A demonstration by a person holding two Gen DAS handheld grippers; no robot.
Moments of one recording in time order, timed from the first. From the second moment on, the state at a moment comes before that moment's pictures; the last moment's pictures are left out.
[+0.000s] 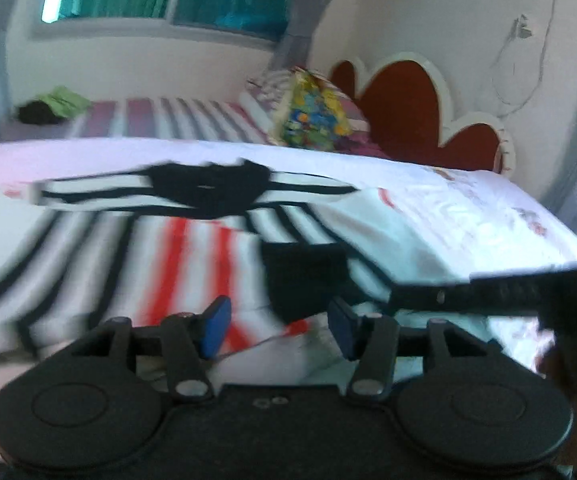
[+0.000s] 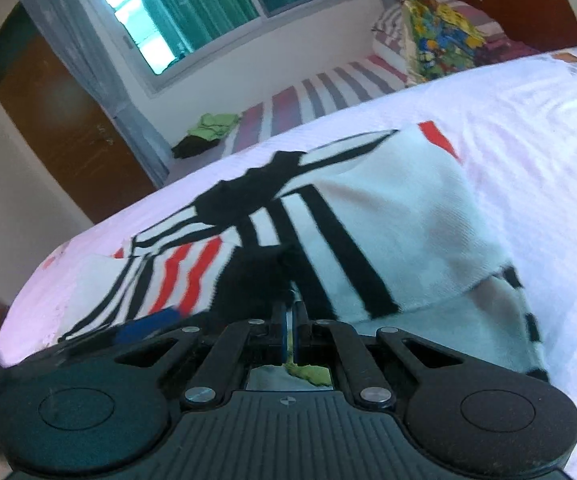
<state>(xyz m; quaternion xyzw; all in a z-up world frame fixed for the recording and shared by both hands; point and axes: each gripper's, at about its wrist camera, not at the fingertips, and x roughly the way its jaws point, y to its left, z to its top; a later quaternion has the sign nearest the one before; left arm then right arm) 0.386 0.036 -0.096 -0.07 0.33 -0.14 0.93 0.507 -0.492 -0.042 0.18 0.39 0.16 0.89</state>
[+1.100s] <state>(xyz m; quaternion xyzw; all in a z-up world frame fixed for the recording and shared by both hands) 0.362 0.173 -0.111 -0.04 0.35 0.02 0.94 0.545 -0.444 -0.062 0.16 0.40 0.12 0.89</state>
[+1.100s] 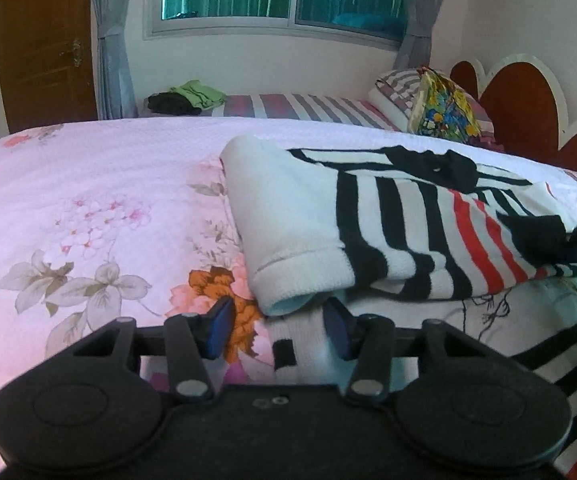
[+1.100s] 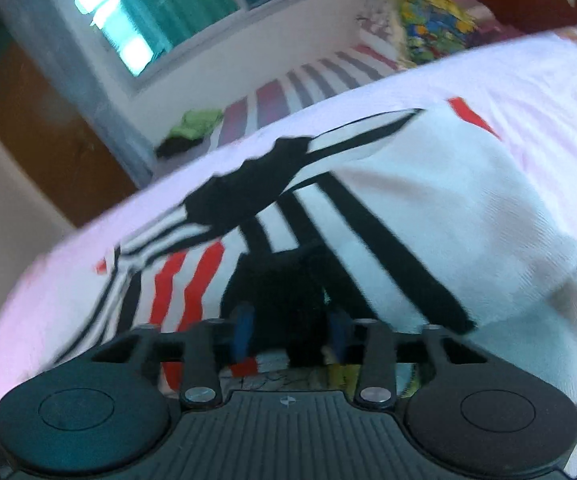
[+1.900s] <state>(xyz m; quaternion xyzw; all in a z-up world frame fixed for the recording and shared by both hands) 0.360 0.187 -0.107 -0.05 0.35 0.02 0.93 0.549 -0.463 -0.040 0.10 0.34 0.09 0.93</state>
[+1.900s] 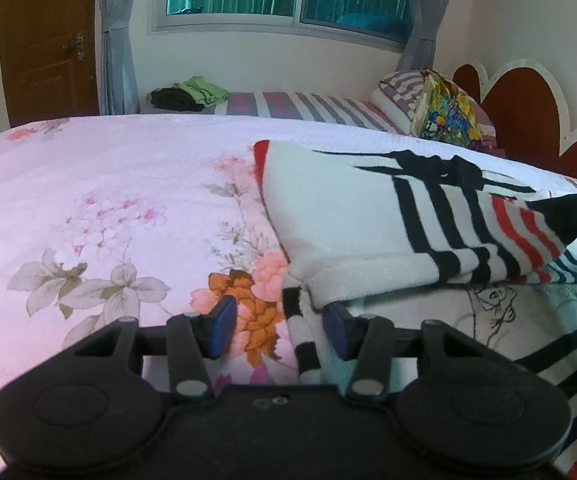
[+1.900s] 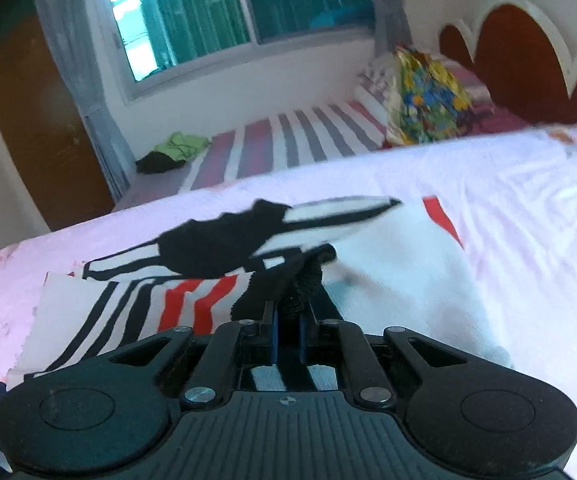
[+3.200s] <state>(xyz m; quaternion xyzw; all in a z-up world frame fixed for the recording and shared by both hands) 0.512 0.165 -0.110 -0.05 0.36 -0.02 0.93 0.624 -0.334 -0.080 0.06 0.37 0.20 0.90</state>
